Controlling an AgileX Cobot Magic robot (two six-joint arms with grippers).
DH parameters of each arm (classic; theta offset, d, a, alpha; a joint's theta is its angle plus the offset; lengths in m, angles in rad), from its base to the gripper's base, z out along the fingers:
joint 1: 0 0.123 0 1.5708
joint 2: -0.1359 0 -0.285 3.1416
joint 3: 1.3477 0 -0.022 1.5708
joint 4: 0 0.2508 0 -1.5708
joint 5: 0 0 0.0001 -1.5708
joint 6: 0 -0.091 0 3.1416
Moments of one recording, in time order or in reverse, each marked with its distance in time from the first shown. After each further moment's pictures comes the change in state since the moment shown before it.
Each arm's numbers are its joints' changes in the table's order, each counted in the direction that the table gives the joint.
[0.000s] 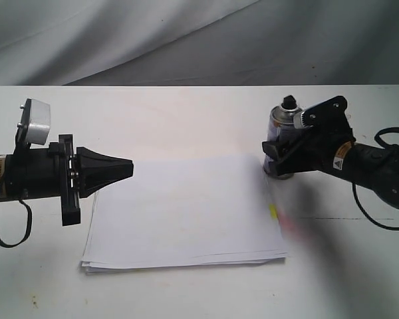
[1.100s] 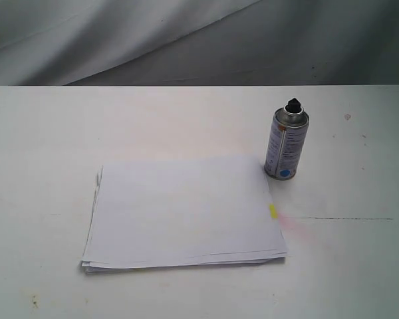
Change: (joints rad) left arm 0.000 1.391 0.018 0.025 -0.001 0.634; right arm 0.233 1.504 0.002 -0.279 0.767 -0.676
